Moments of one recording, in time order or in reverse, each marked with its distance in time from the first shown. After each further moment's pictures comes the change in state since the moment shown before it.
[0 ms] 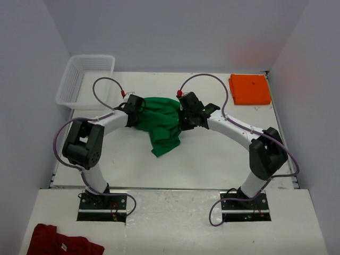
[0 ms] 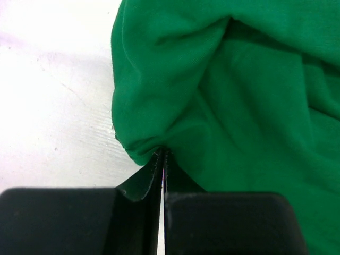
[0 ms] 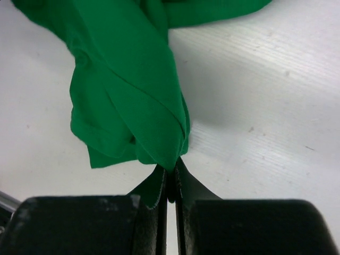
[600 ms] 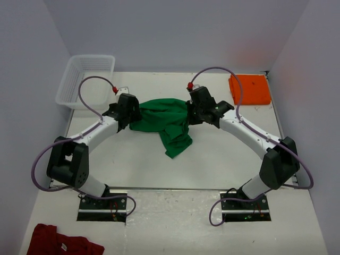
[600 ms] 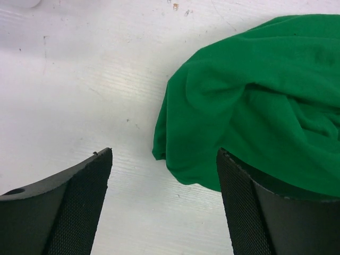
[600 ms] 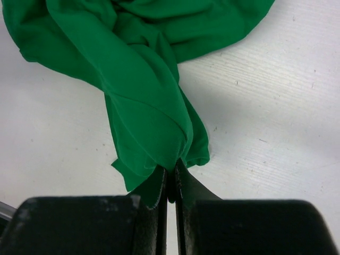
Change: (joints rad) left arm 0.005 -0.267 -0.099 0.027 0.017 0.001; right arm -0.064 -0.139 0.000 -0.048 0.069 -0.026
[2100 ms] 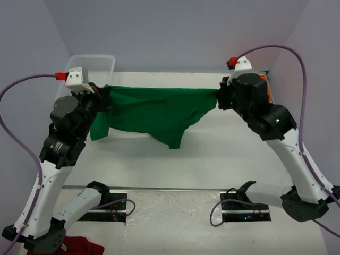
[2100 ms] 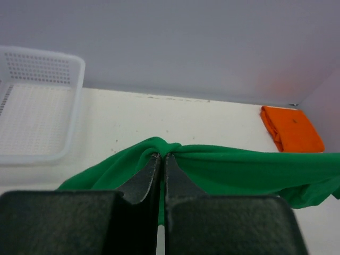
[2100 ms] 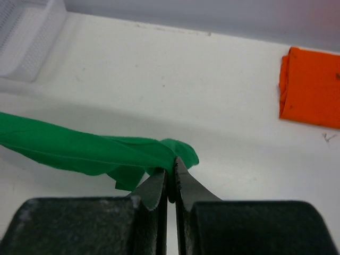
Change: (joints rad) left arm -0.013 -0.639 0.275 -0.154 0.160 0.162; right arm -0.017 -0.346 0.301 -0.241 0.258 -0.159
